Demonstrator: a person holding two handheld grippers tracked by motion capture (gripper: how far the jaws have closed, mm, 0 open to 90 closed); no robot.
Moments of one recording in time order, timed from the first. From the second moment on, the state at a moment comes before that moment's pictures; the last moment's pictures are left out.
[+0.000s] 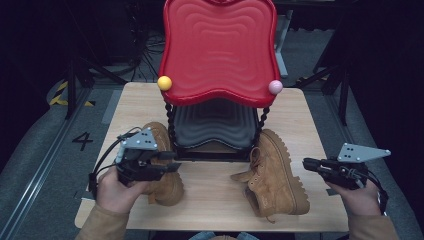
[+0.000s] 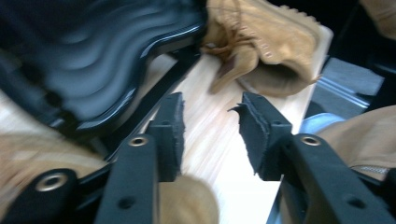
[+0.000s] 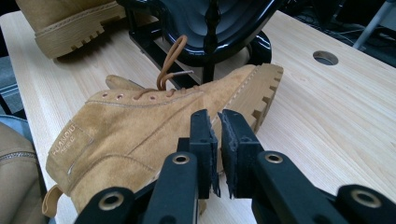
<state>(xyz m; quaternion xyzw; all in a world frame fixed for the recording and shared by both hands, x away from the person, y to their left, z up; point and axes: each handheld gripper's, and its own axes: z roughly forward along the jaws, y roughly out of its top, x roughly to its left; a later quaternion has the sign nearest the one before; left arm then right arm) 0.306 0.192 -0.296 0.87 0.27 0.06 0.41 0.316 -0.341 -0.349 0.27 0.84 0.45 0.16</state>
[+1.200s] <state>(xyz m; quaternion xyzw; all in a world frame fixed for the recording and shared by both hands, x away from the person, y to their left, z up) 0.326 0.157 -0.355 0.92 0.32 0.03 0.22 0.327 -0.327 -0.353 0.25 0.85 0.45 0.14</state>
